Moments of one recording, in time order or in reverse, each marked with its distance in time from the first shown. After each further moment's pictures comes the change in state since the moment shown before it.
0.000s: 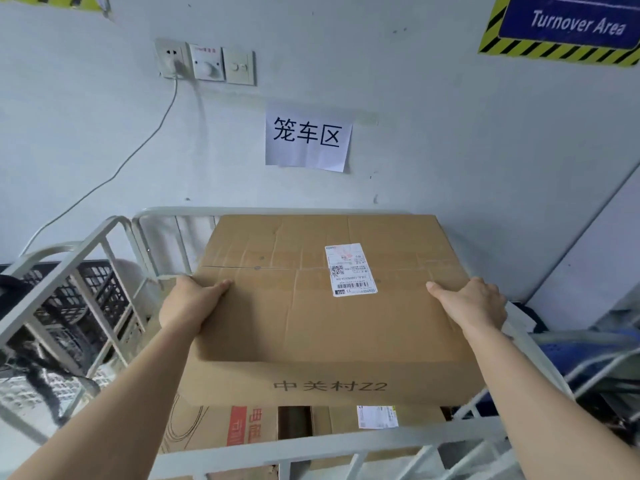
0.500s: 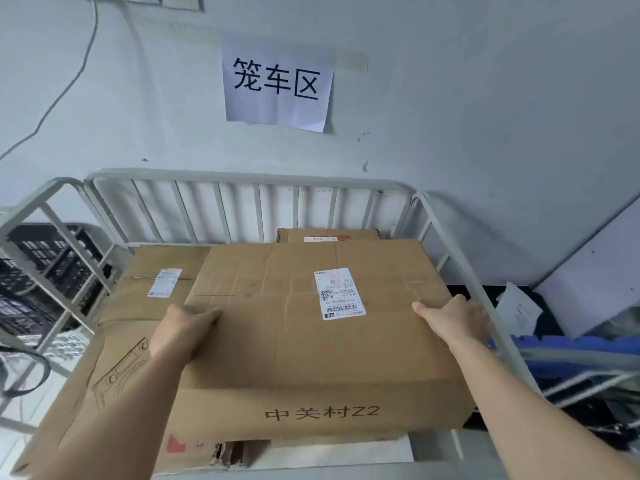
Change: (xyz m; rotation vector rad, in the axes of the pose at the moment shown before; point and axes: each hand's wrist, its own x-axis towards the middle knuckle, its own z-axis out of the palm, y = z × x) left_hand -0.012 0.006 0.157 0.154 -0.092 -0.260; right_hand 0.149 0.072 0.072 -0.171 -0.239 0.026
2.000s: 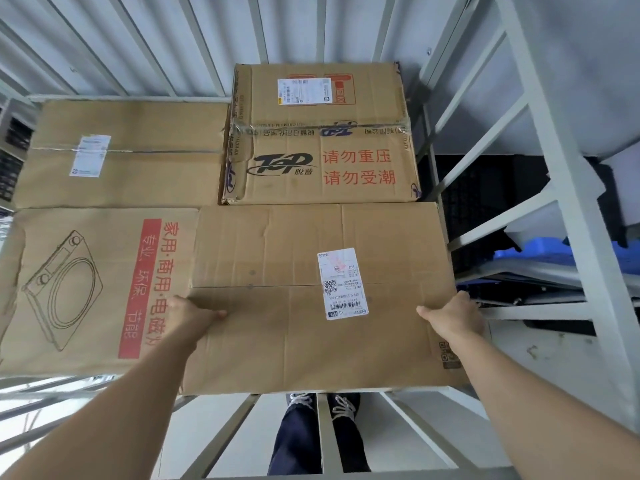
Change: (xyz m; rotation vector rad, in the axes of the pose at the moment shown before) left_hand 0.039 -0.106 0.240 0.075 -0.154 -0.349; right_hand 0.107 0.152 0.216 -0.174 -0.392 0.209
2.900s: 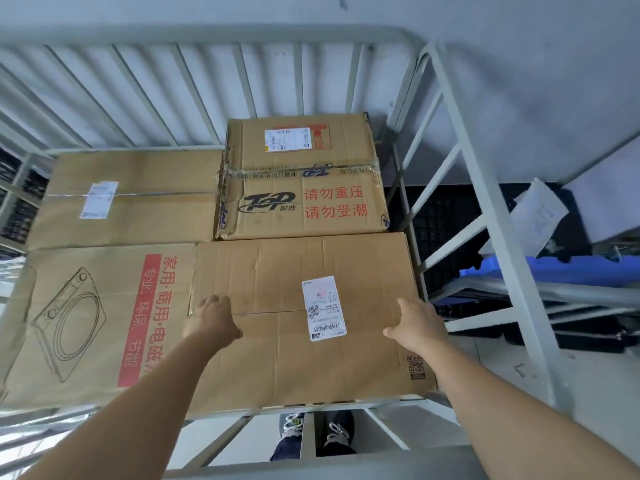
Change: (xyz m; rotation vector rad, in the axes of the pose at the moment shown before) left_hand -0.050 0.057 0.007 0.843 -0.066 0.449; right_hand -0.047 -0.013 -0.046 -0.319 -0.113 -0.457
